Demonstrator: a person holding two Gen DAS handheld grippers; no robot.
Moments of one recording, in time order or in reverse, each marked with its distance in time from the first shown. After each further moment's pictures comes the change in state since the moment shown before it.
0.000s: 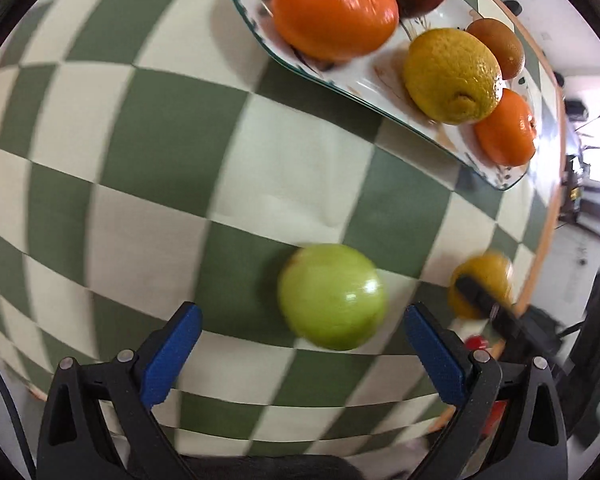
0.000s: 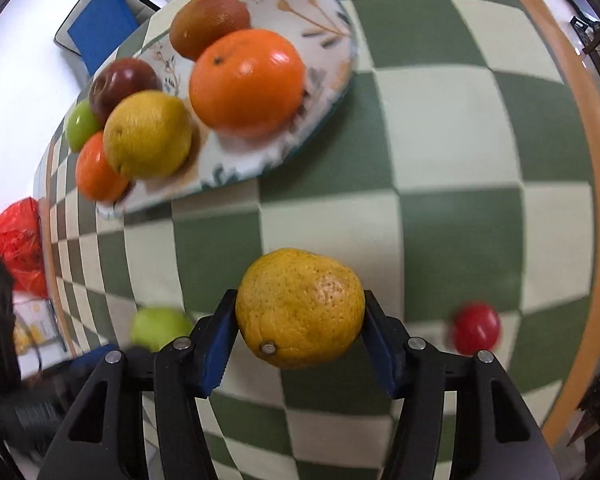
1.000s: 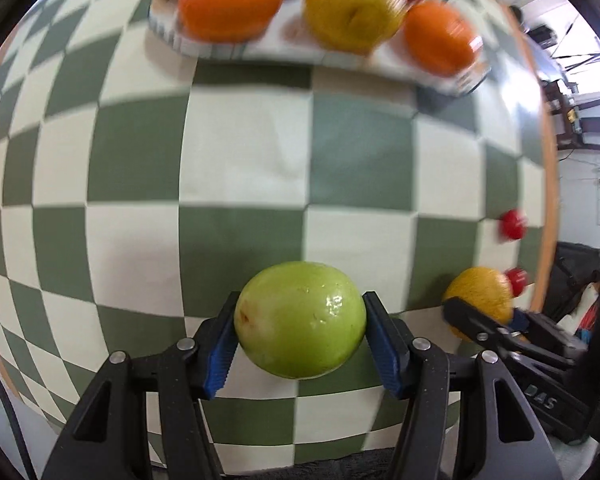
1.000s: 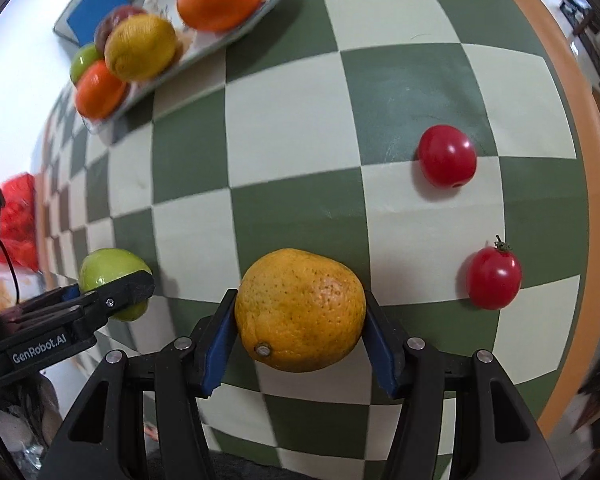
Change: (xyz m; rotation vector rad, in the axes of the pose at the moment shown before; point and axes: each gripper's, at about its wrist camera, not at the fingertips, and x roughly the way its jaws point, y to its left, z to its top) left arm -0.011 -0.053 -0.056 0.297 -0.090 0.124; right arm 0.005 -0.017 -0.083 0.037 0.013 0.018
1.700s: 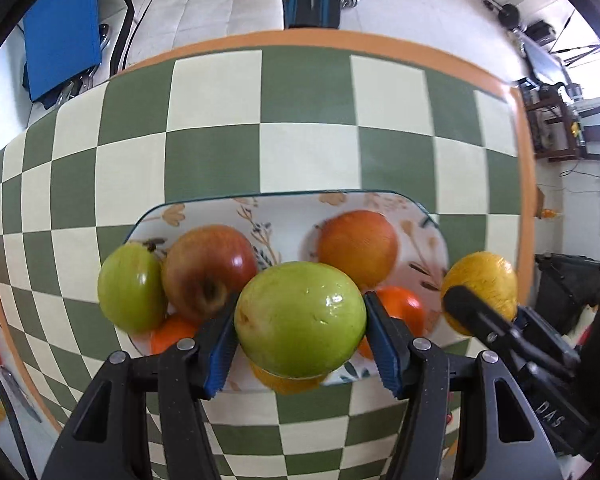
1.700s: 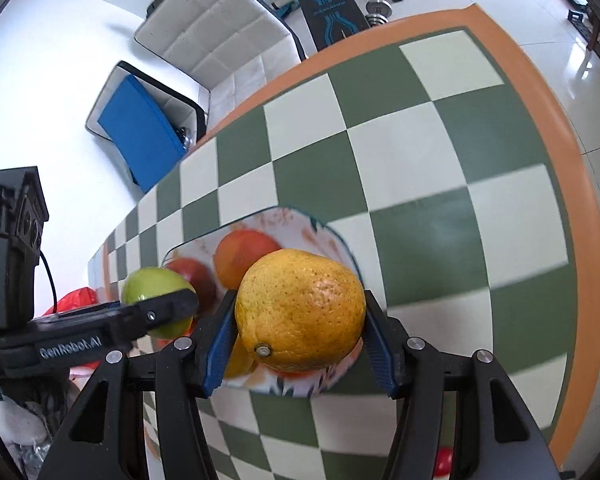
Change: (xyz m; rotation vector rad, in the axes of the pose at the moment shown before) left arm -0.036 -0.023 0.222 0.070 0.024 0.071; right arm -0.069 0.010 0.226 0.060 -0.197 0.183
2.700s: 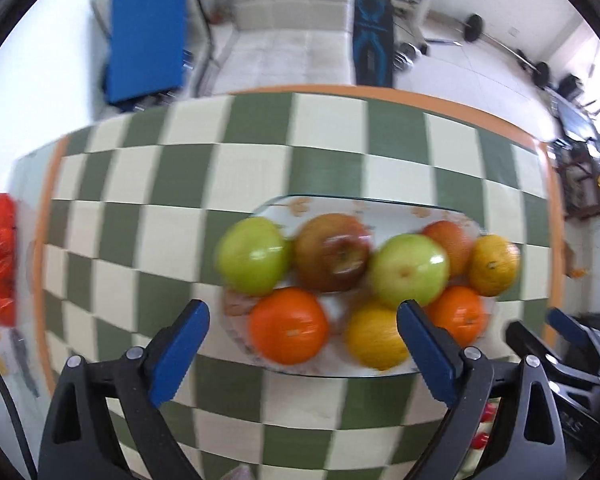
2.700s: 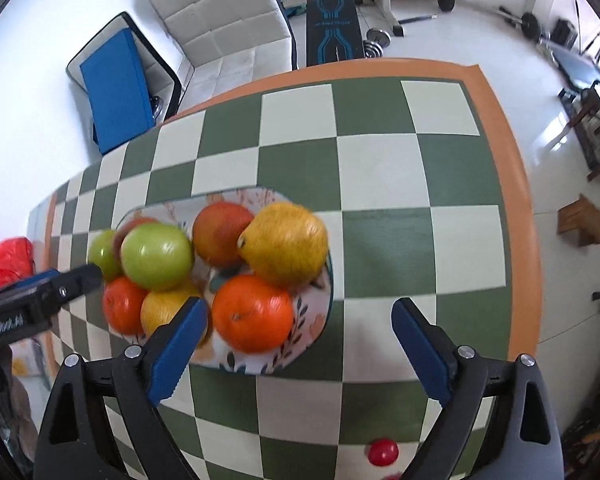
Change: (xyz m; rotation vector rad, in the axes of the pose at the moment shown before) left arm -0.039 0.053 -0.067 -0.131 -0.281 0.167; right arm -0.020 0.042 -0.034 -0.225 -0.044 -0.274
